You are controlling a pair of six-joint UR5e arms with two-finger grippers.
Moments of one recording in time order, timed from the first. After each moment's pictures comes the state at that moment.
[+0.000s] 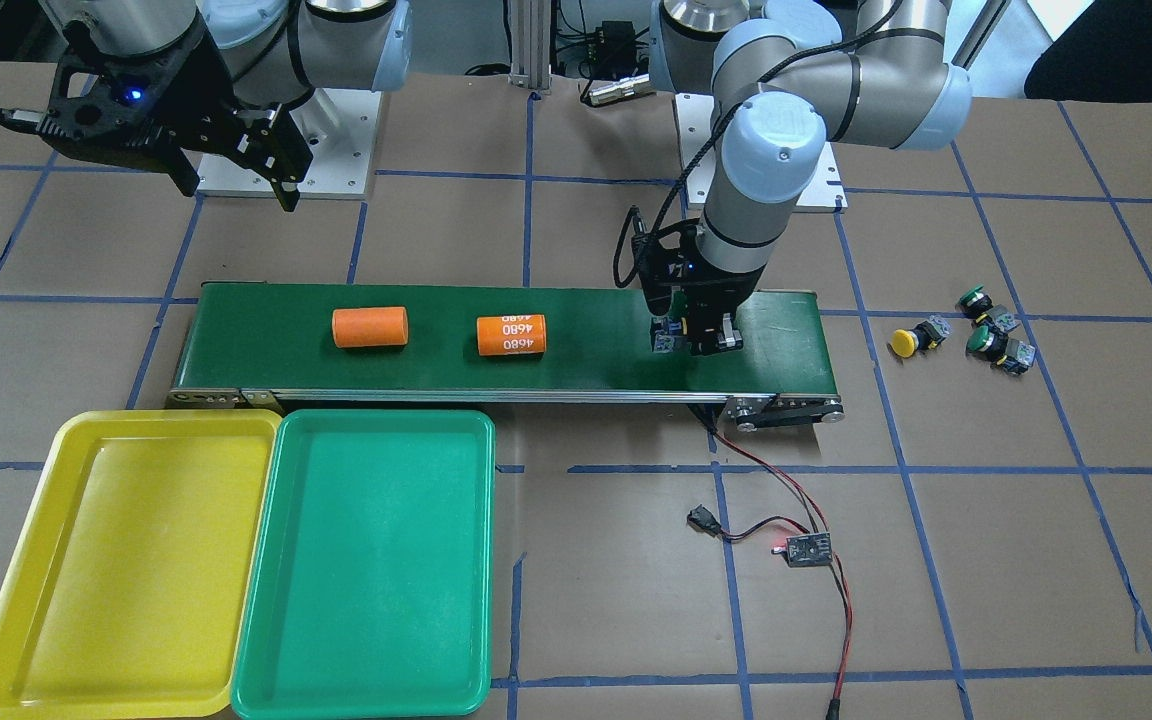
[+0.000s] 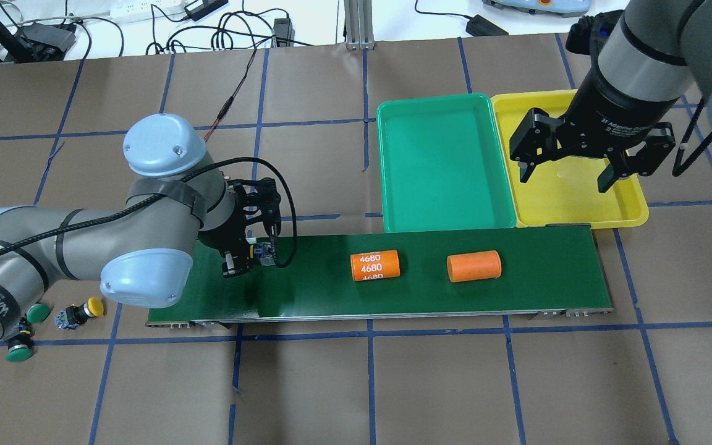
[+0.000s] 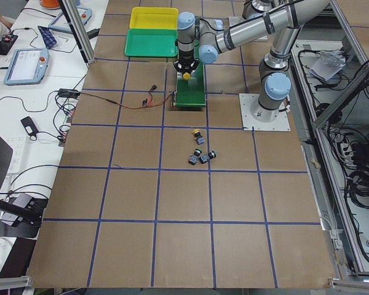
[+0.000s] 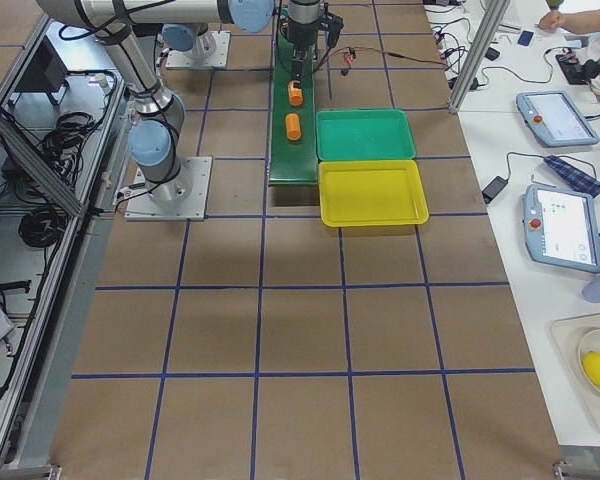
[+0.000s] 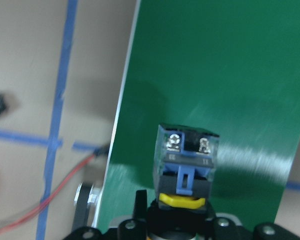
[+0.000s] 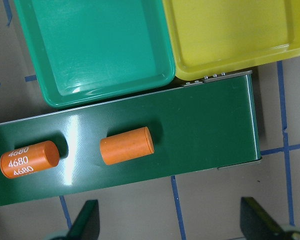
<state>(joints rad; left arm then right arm) -1.68 -1.62 -2.09 -1.03 1.58 1.28 1.54 -1.70 1.68 -1.51 -1.54 0.16</state>
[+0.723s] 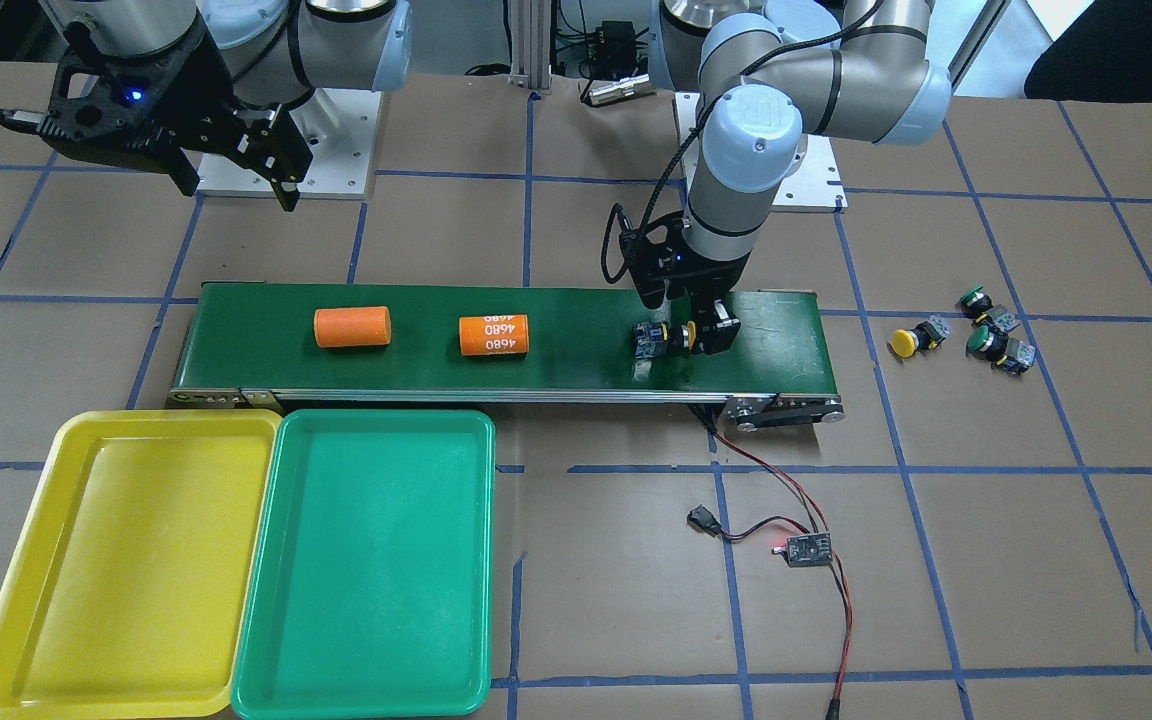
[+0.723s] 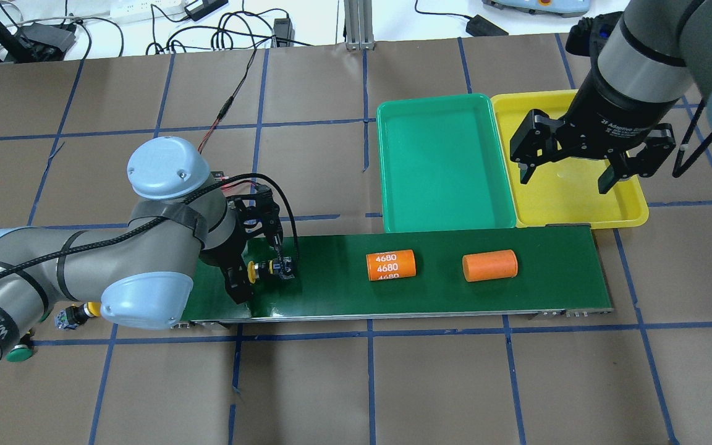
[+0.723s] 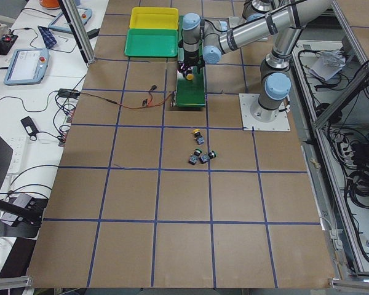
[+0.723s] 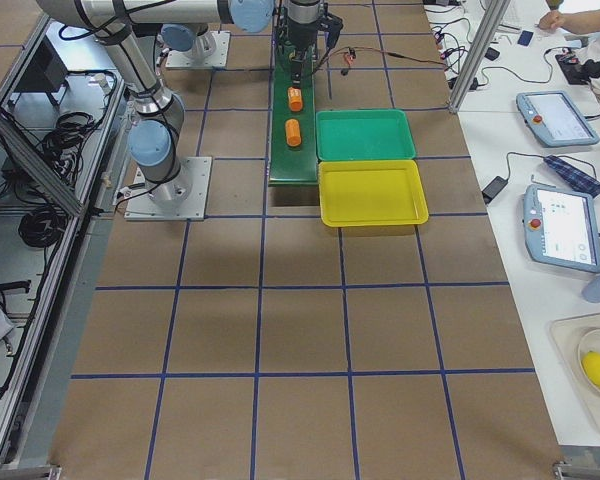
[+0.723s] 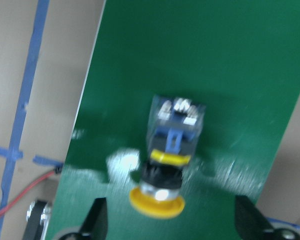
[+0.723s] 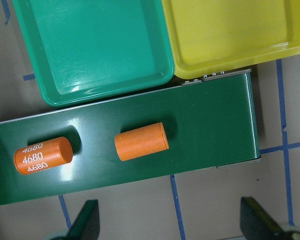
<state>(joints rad) -1.62 -1.59 -2.15 -1.03 1.60 1.13 1.54 -1.70 1.68 -1.50 -1.54 0.16</state>
